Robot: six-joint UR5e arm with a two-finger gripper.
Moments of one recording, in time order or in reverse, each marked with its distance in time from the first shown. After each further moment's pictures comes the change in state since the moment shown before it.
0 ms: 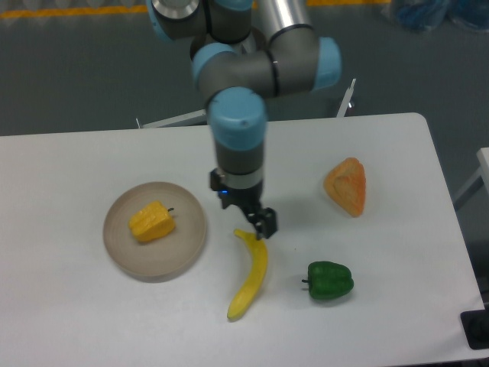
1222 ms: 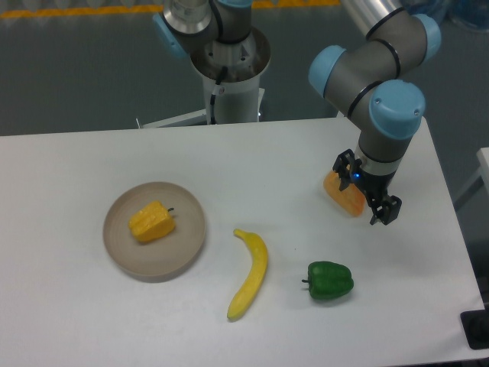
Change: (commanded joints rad) arm 0.230 -0.057 -0.006 0.005 0.003 0.349
